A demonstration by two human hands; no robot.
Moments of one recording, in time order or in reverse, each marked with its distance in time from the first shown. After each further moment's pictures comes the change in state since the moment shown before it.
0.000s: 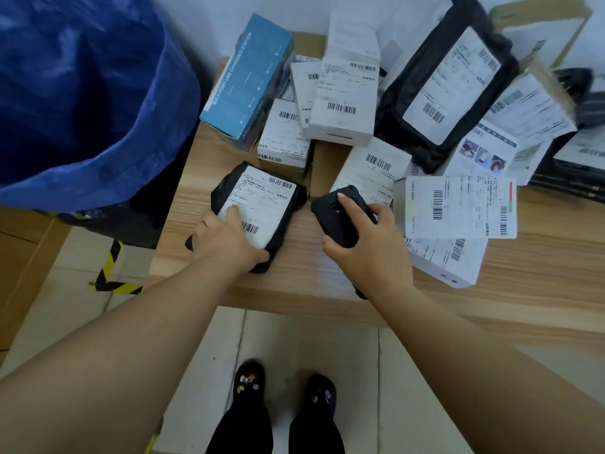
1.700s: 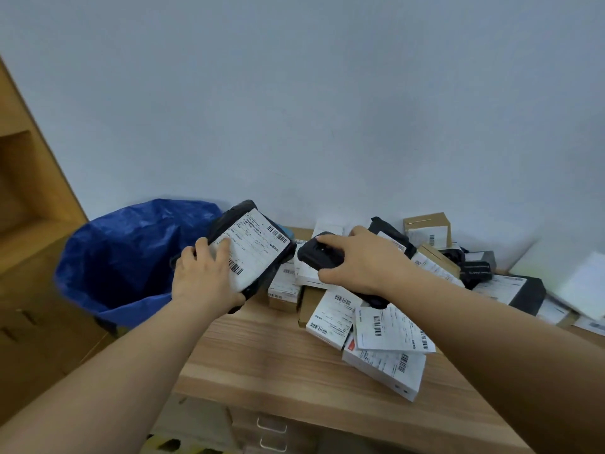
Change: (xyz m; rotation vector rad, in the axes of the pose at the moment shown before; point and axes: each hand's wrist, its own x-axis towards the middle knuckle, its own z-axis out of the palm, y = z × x) left_hand -0.167 -0.011 -0.185 0.168 0.697 0.134; right_hand -0.065 -0.114 -0.259 -0.355 -0.053 -0.406
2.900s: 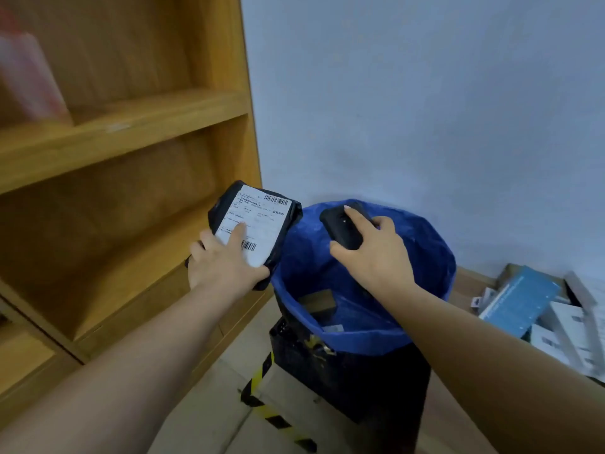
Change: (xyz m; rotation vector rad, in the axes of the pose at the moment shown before) left_hand 0.090 -0.478 0.052 -0.124 -0.092 -0.552; right_hand 0.255 -0.455 0.155 0.468 0.193 -0.144
